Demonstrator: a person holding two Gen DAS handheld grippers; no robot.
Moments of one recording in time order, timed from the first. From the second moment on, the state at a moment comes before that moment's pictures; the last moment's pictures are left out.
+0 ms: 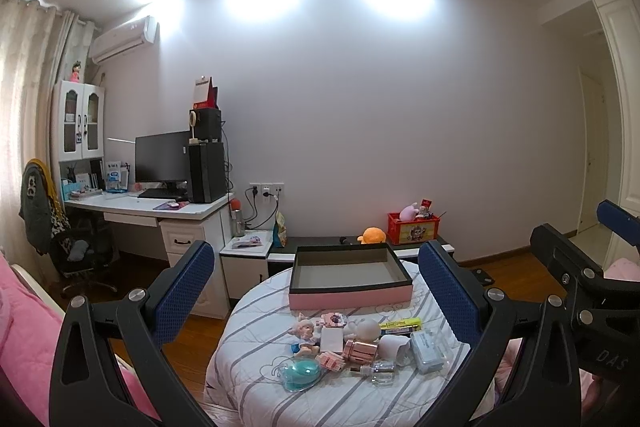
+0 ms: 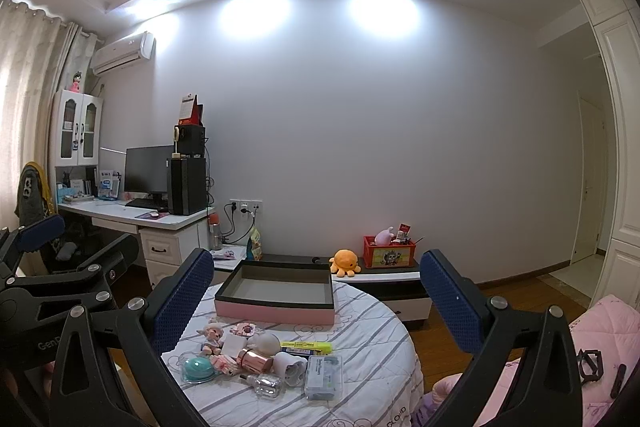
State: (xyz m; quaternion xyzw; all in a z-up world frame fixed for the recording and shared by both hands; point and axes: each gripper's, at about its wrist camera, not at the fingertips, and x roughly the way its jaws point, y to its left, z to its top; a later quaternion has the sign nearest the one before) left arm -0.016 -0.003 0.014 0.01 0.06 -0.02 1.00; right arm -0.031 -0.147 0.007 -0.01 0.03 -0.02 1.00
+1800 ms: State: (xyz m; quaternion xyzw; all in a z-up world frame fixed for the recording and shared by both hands) left arm -0.008 -0.010 0.009 0.02 0.06 -0.02 1.00; right arm -0.027 -0.150 0.003 -0.01 0.04 -0.03 1.00
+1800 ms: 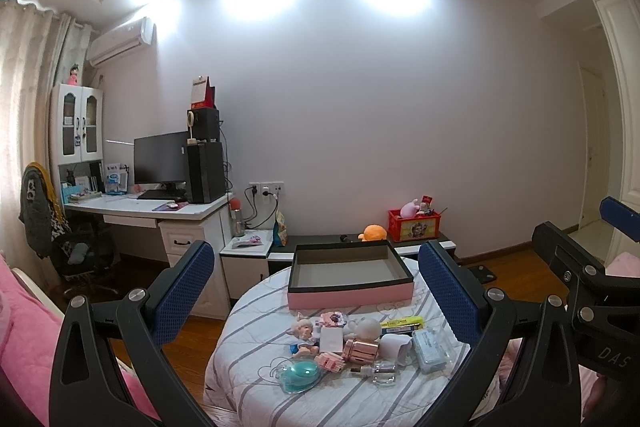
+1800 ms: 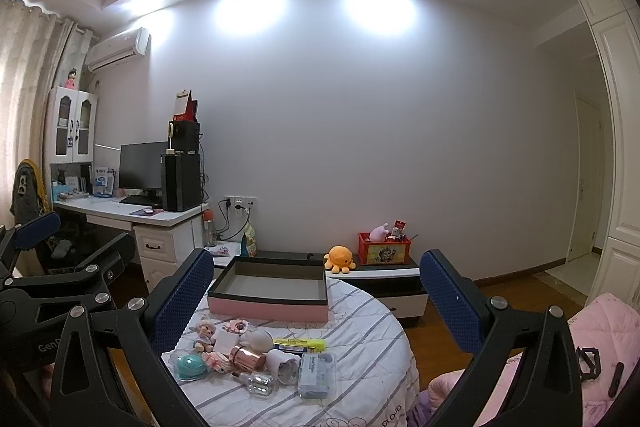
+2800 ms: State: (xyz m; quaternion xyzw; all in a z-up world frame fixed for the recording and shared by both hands) left arm 0.142 0.039 -0.195 0.03 0.30 -0.02 0.95; right arm 0.108 -0.185 -0.170 -0.01 0.28 -0.03 0.96
